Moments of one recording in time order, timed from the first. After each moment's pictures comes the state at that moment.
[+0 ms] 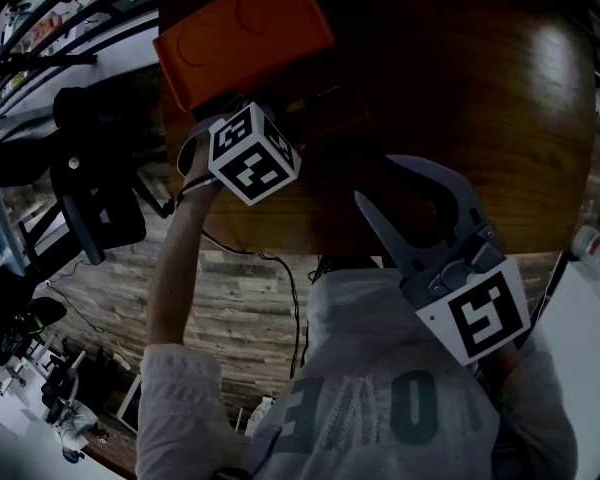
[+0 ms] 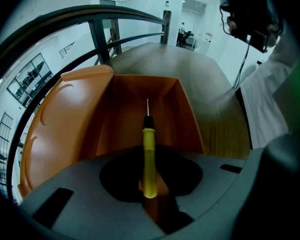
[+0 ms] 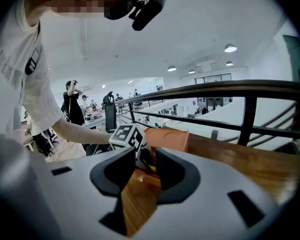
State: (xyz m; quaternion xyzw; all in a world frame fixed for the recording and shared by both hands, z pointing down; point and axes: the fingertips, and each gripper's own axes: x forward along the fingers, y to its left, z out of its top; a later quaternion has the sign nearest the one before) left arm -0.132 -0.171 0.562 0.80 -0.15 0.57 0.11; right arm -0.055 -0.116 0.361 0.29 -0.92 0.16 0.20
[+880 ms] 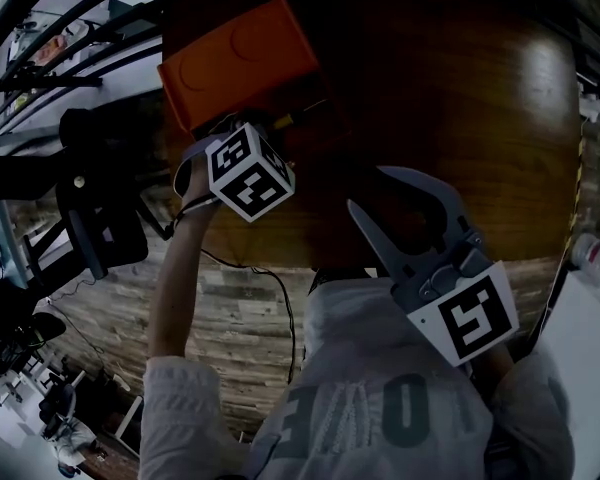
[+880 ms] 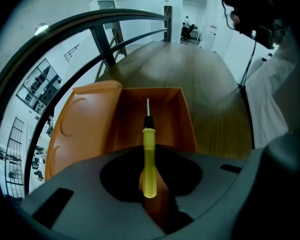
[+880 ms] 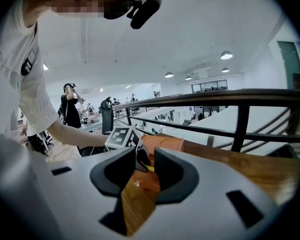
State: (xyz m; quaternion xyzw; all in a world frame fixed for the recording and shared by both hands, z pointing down) left arm -0.134 -0.179 0.536 0.78 -0.19 0.59 0.08; right arm -0.042 -0.115 0.339 0.31 -0.92 0.15 0.17
